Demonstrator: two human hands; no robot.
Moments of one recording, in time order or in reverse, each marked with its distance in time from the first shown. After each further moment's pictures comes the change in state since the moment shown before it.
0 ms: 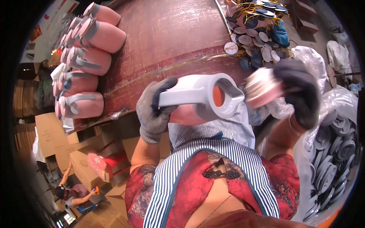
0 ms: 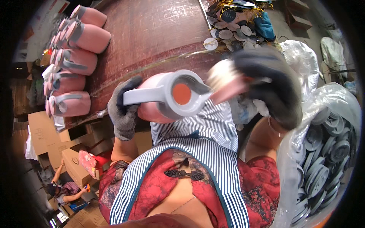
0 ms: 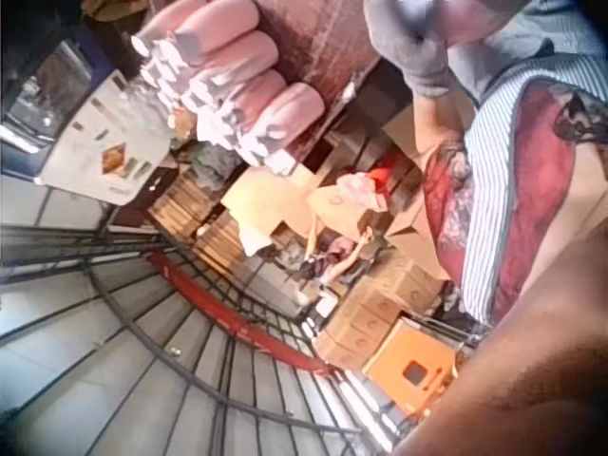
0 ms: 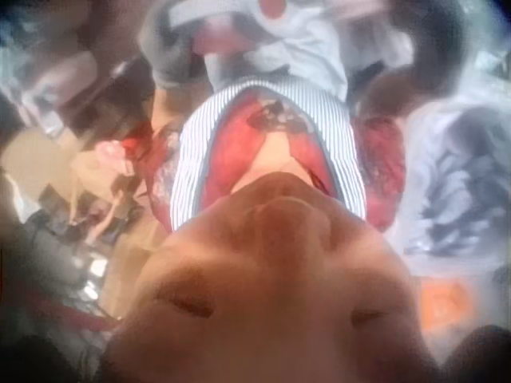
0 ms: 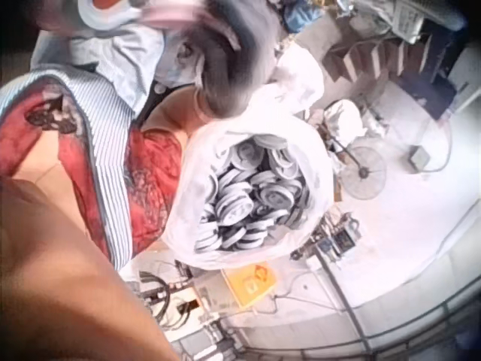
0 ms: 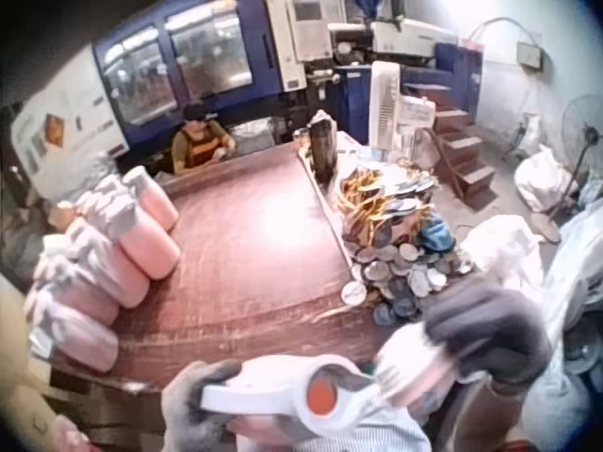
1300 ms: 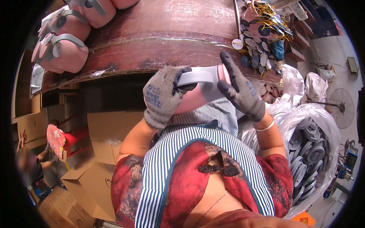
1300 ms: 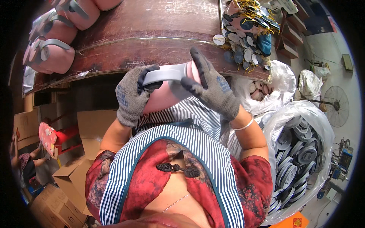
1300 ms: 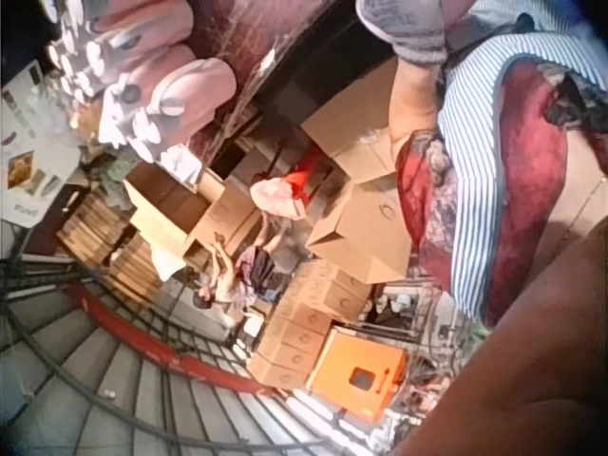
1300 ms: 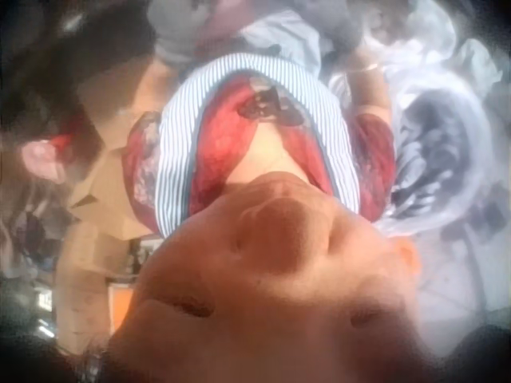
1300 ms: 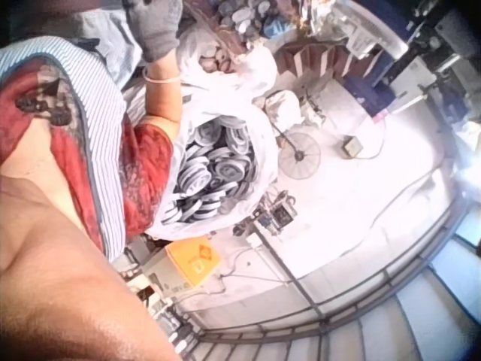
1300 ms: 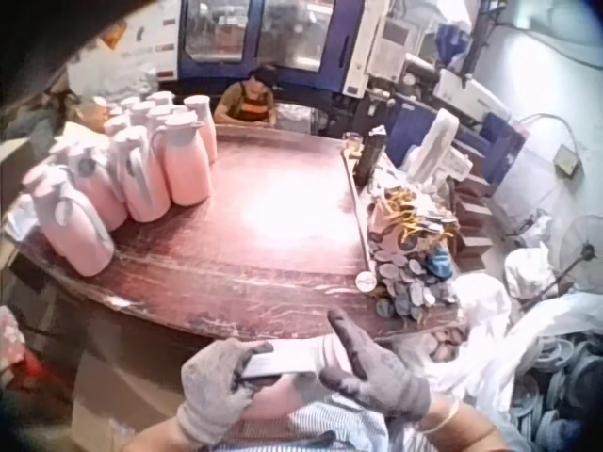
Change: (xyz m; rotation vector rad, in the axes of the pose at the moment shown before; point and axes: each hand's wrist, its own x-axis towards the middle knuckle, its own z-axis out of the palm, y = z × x) left_hand -0.088 -0.008 0.006 0.140 0.142 -0.116; right_hand -0.007 -0.025 0.158 -0.104 -0.303 0.398
